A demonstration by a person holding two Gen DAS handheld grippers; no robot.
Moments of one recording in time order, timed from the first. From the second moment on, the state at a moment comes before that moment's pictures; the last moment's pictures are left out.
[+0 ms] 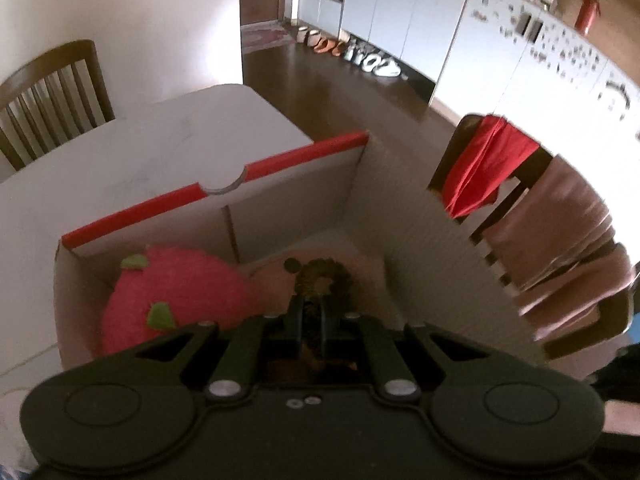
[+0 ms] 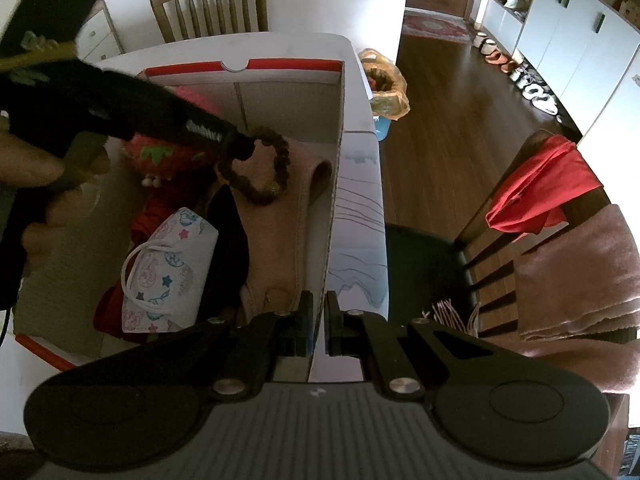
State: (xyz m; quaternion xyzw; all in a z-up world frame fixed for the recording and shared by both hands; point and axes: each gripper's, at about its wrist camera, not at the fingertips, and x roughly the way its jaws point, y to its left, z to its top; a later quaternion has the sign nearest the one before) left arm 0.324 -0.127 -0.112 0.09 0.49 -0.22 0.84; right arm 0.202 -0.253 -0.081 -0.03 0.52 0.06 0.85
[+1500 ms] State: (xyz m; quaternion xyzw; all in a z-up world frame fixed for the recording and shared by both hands) left arm 0.230 -0.047 -0.032 0.04 0.43 -0.20 0.88; right arm 0.199 -0.246 -0.073 -0.05 0.51 0.05 0.86
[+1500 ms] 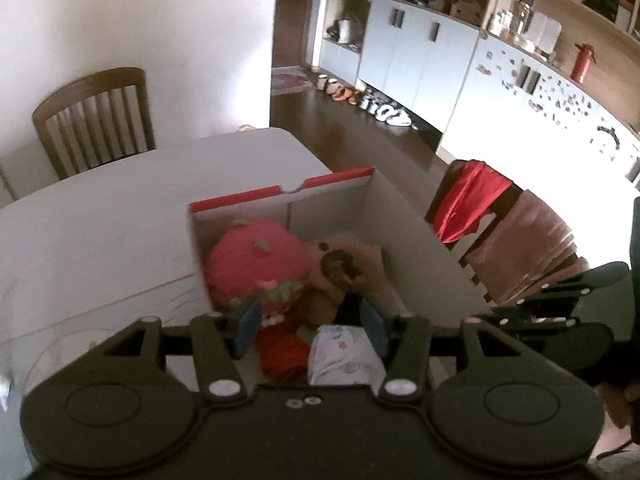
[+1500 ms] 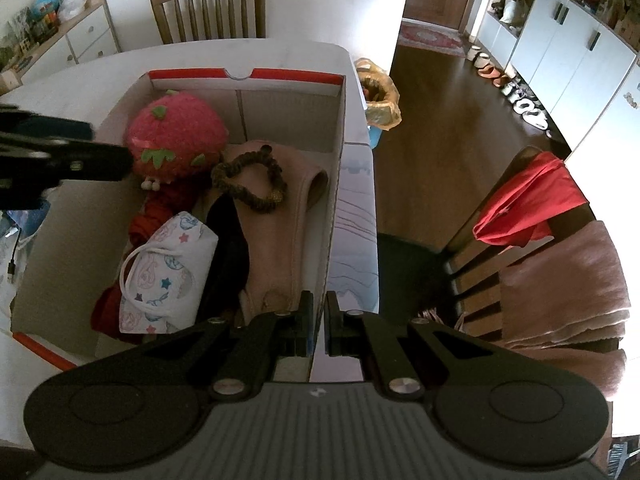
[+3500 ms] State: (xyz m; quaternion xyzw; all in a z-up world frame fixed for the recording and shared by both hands) left arm 0.279 0.256 -0.152 -0.01 0.46 0.08 0.88; right arm 0.211 -0.227 -0.077 -0.07 0.54 -0.01 0.84
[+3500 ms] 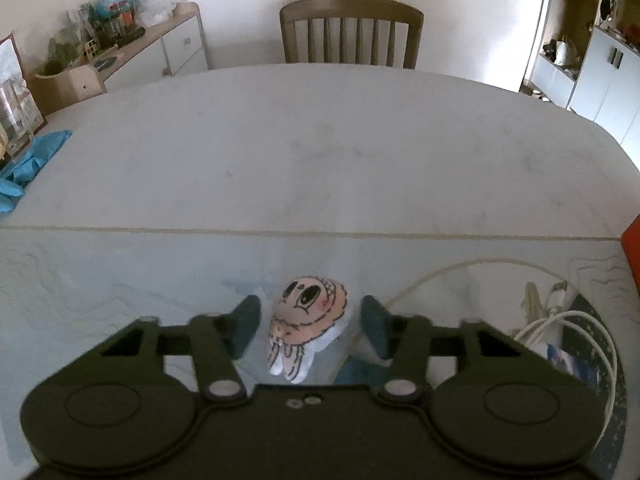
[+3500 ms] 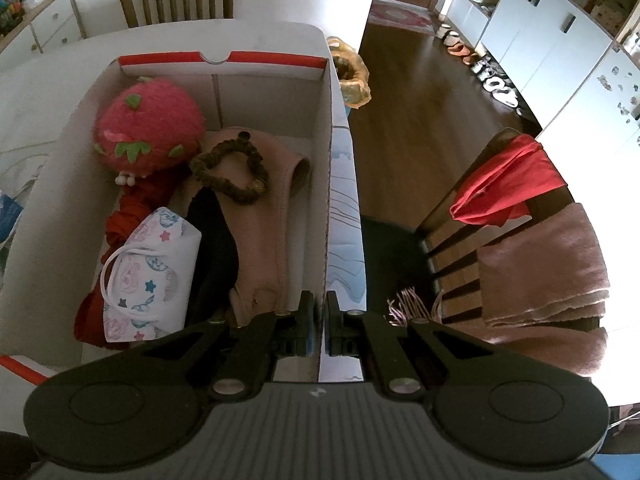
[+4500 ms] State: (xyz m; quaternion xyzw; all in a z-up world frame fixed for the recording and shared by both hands) left arm 0.229 0.166 -0.063 -0.01 0.43 -0.01 0.90; right arm 0.205 -0.232 -0.078 -0.06 0.53 0.02 0.85
